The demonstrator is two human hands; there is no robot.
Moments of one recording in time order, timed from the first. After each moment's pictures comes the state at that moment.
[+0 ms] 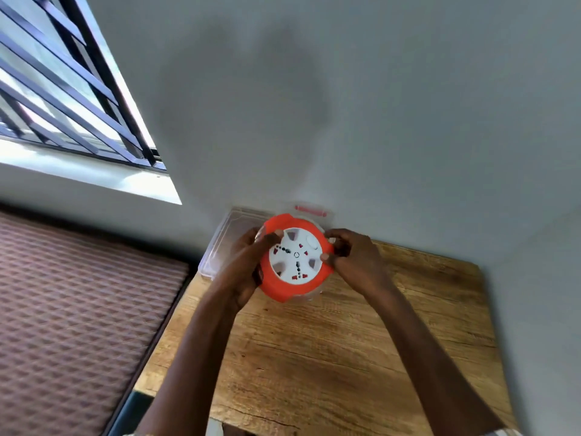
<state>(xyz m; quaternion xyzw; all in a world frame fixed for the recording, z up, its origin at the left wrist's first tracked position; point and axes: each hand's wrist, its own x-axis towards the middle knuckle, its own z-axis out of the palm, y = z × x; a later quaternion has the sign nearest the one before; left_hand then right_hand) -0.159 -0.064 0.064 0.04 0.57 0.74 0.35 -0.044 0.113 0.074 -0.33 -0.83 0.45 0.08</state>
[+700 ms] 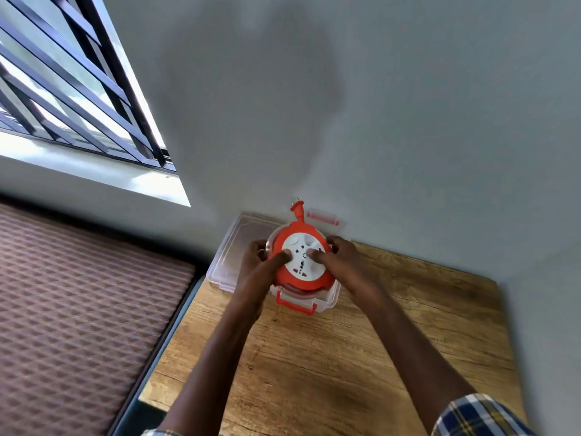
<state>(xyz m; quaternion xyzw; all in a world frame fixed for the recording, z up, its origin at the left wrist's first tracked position) -0.179 -0.055 0.026 0.01 0.67 0.69 0.28 -0.105 0.108 0.048 -0.38 -0.74 0.55 0.02</state>
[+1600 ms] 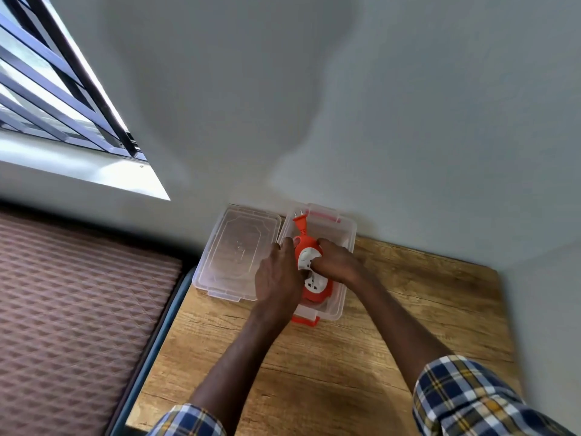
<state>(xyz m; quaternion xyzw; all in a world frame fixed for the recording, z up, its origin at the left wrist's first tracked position) -0.187 0.008 -0.008 0.23 0.93 0.26 0.11 -0.150 0.145 -0.005 -0.35 -0.85 0.35 -0.19</state>
